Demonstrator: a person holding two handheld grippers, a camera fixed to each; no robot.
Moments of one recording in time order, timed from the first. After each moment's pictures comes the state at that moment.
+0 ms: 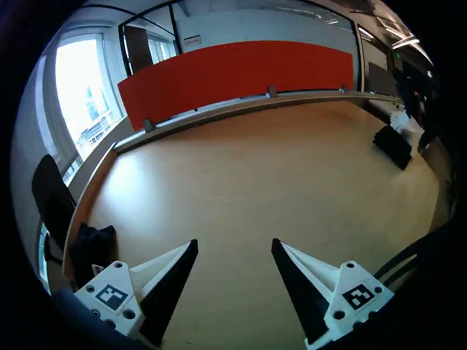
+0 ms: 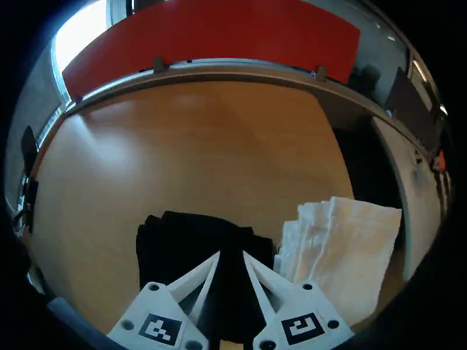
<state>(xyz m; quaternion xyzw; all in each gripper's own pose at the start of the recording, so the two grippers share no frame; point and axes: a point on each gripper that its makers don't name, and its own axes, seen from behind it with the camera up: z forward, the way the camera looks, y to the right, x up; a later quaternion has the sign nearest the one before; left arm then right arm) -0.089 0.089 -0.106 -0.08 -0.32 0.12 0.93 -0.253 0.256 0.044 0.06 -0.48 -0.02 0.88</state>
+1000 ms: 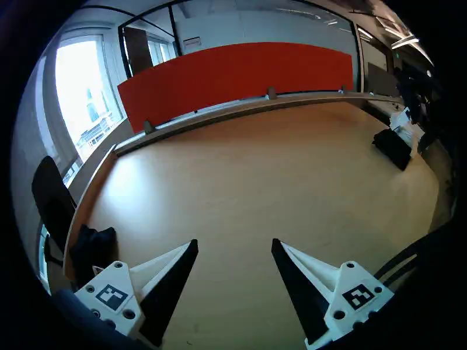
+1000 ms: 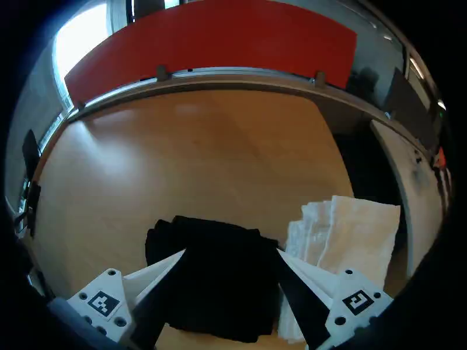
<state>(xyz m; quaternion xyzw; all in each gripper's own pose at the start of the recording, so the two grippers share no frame) -0.085 0.089 -0.104 -0.08 -0.32 0.12 0.94 -0.246 0.244 0.042 0.06 -0.45 -0.01 0.89</state>
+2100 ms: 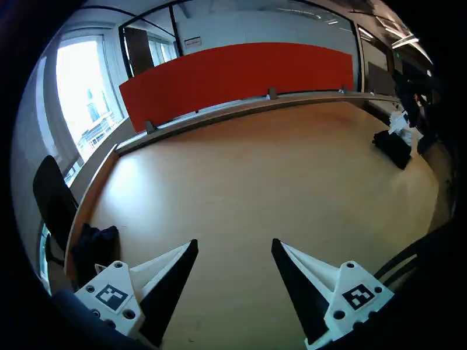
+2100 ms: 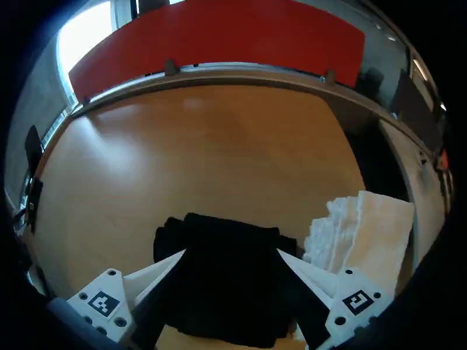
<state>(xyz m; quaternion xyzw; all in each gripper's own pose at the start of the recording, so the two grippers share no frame) -0.083 0.084 -0.112 -0.07 -0.32 0.13 0.94 -0.266 0.225 0.044 0.08 -0.46 -0.01 0.88</state>
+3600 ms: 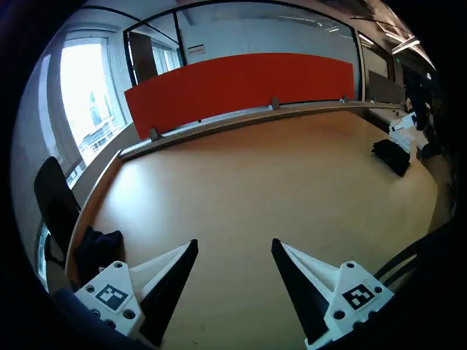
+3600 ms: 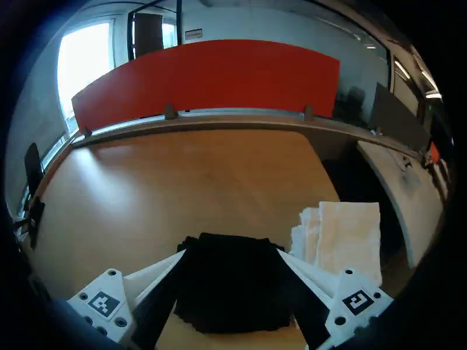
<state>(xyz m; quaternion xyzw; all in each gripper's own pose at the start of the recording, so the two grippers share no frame) -0.066 0.075 -0.112 -0.07 -0.29 0.12 0.95 -0.194 0.213 0.018 0.04 -0.35 0.01 0.94</state>
